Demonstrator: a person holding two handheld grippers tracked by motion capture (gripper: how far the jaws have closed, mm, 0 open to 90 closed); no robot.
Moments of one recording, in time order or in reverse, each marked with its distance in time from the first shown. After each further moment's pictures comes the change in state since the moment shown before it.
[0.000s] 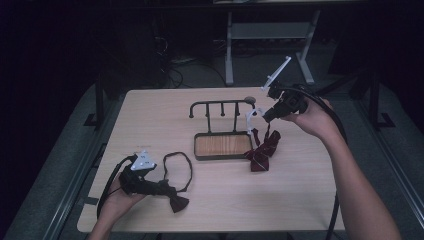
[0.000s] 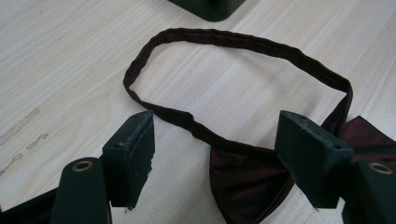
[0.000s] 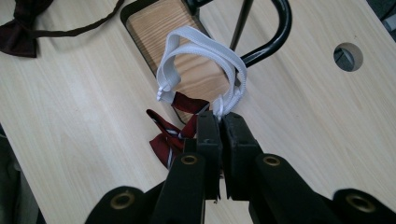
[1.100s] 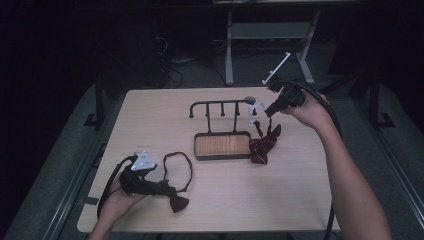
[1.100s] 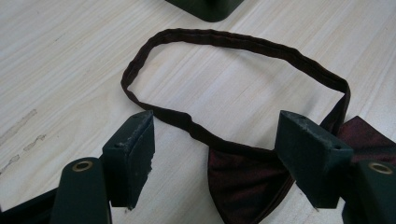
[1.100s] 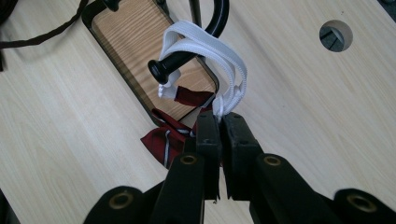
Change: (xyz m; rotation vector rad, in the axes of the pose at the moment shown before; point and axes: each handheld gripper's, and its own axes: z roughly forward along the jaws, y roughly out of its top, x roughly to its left) left arm -0.001 0.000 0.000 -0.004 -0.004 0.003; right arm -0.035 0.002 0.019 0.035 -0.001 0.099
